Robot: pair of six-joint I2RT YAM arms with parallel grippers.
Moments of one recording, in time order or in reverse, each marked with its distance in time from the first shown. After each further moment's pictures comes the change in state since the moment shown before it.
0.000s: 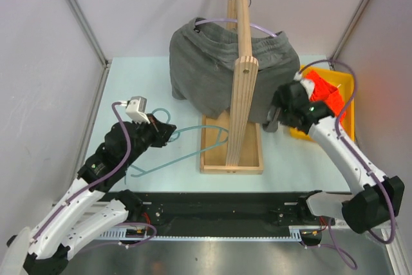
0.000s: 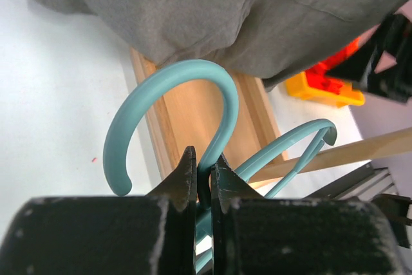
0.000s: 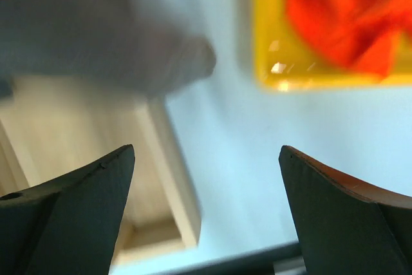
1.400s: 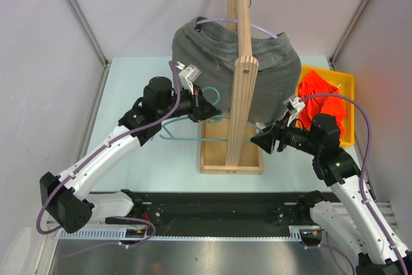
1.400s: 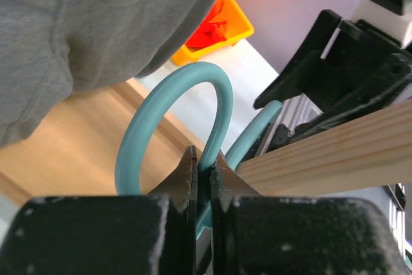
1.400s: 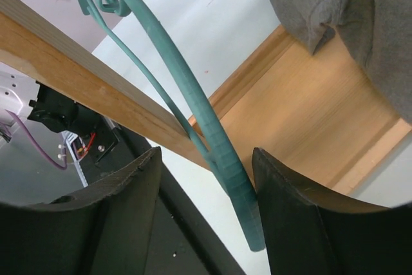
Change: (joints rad) left arm 0.014 0.582 0.321 0.274 0.616 0.153; right arm 0.029 -0.597 -0.467 0.511 -0.999 -0.298
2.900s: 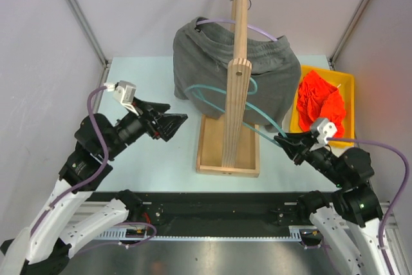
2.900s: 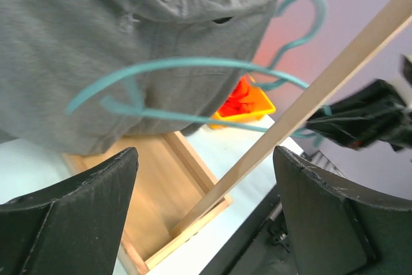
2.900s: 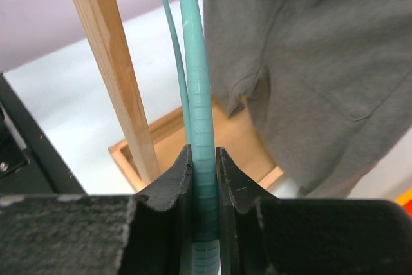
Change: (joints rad) left arm -0.005 -0.509 -0.067 -0.161 -0.328 0.006; right arm -0.017 -0.333 -0.003 -0.057 0.145 -0.304
